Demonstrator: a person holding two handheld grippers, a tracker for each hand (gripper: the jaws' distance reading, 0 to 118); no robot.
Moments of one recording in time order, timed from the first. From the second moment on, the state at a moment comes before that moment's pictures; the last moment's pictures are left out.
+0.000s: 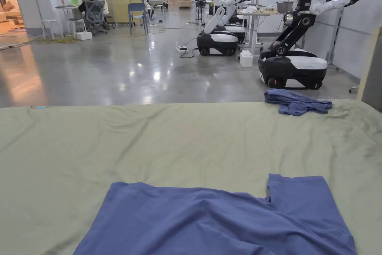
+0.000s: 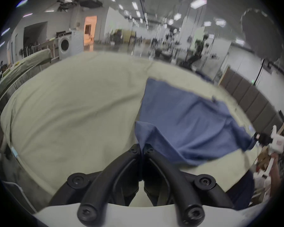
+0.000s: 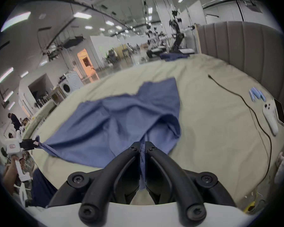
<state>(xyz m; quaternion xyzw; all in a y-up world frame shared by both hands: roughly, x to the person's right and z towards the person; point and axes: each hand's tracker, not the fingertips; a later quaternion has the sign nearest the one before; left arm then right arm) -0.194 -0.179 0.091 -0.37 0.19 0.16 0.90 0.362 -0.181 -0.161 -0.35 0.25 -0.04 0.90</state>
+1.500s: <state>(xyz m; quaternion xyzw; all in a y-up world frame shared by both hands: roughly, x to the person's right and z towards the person) -0.326 -0.153 -0.328 -0.50 0.13 0.21 0.83 0.294 -0.099 -0.181 -0.13 0.21 -0.07 0.97</state>
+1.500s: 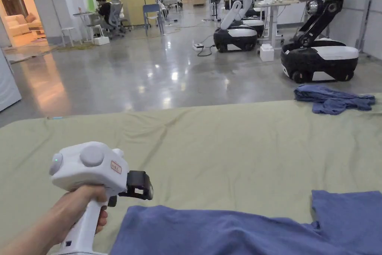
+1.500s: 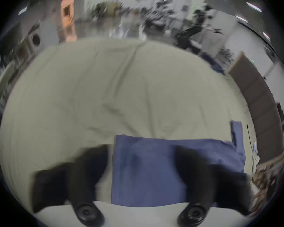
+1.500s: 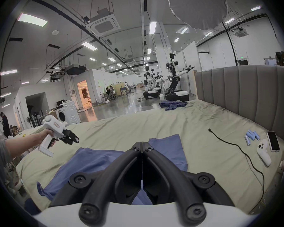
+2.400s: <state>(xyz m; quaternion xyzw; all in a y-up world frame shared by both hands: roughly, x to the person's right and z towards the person) -0.271 -0.149 -0.266 -0.42 0.10 0.07 0.90 0.265 -0.148 -0.428 -0.42 0.18 0.03 0.89</state>
